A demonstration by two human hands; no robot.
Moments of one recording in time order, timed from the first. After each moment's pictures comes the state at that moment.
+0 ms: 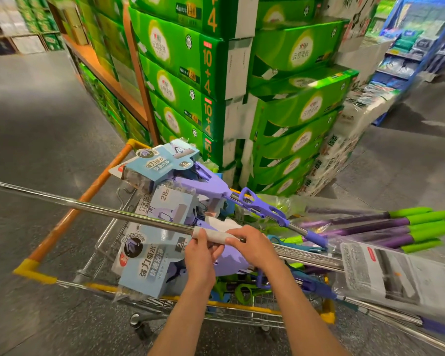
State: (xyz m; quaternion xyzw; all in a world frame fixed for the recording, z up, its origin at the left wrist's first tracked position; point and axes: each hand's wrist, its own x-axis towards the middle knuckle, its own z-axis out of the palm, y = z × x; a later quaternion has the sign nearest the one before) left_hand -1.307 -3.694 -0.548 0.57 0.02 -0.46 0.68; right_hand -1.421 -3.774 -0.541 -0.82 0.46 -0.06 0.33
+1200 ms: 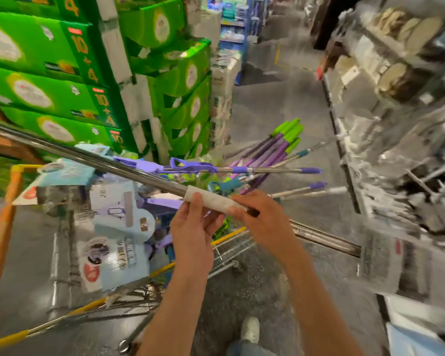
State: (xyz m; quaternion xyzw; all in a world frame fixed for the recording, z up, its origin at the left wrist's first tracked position) left_hand -1.317 -3.560 -0.423 0.41 -0.20 -0.65 0.61; right_hand -1.464 -3.552 -0.435 -0.65 0.63 -0.36 0.20
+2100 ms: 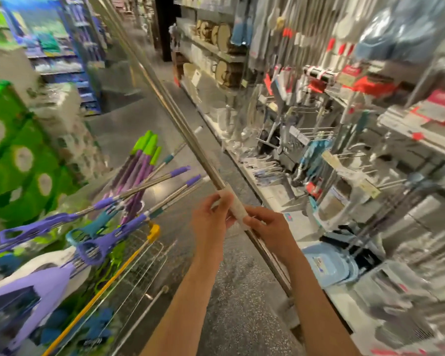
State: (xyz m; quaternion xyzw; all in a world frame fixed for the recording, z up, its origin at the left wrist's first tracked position) left_hand -1.570 -3.431 -0.417 0.28 -0.50 -0.74 0.35; right_hand -1.675 -3.325 -0.448 -0.33 0.71 -0.59 0.21
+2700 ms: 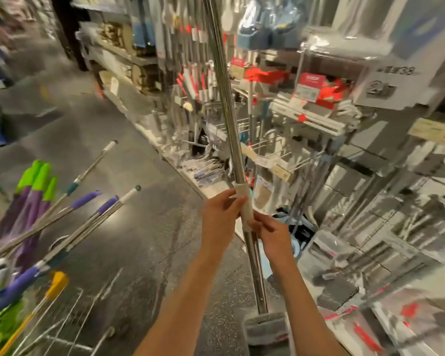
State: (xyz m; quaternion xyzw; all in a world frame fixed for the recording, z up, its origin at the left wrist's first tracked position) left_hand -1.771 -3.260 -0.425 0.14 -0.68 -0.69 0.21; right_hand -1.810 -3.136 -0.485 -0.07 0.71 -0.70 0.09
